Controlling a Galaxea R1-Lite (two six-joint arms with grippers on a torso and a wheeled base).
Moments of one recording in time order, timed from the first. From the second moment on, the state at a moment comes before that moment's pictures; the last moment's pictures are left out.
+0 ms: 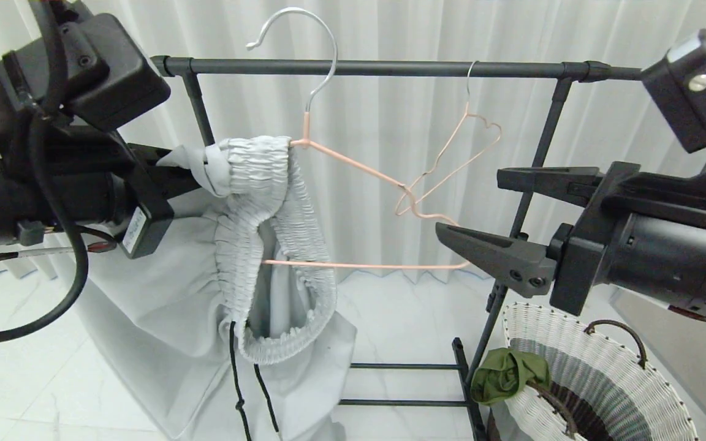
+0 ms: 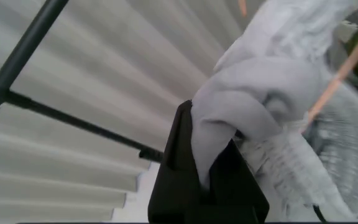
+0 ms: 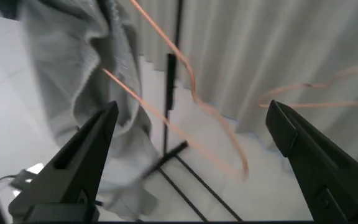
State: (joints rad) left arm -0.44 1.29 -1.16 0.11 -0.04 0.75; right arm 0.99 1.36 -0.95 -0.38 -0.09 -0.09
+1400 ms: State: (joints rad) left arm -0.56 1.31 -1.16 -0.17 0.07 0.52; right arm 1.07 1.75 -1.11 -0.49 -0.32 0.14
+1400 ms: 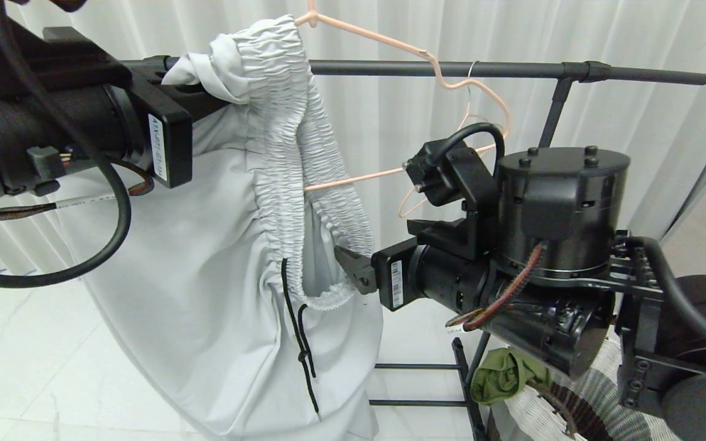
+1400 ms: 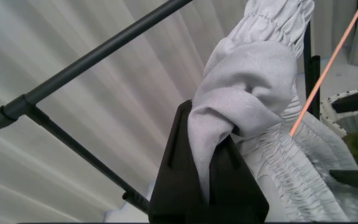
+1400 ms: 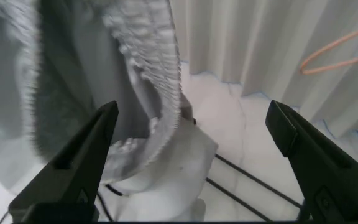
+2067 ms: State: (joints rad) left arm -0.55 1.31 -1.14 -0.17 0.07 0.53; right arm 0.96 1.76 -1.09 -0.49 -0.41 0.14
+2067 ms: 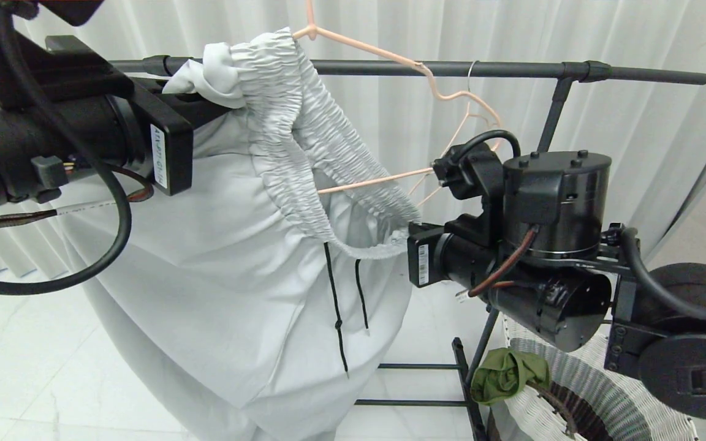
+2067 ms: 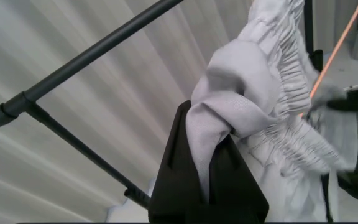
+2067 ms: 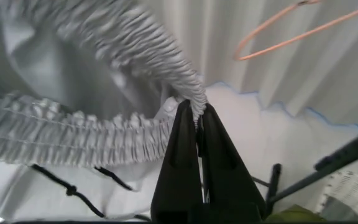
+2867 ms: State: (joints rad) left arm -0.49 1.22 -0.96 -0.17 0.07 0.62; right arm 0.72 1.74 -1.10 -0.57 -0.40 0.05
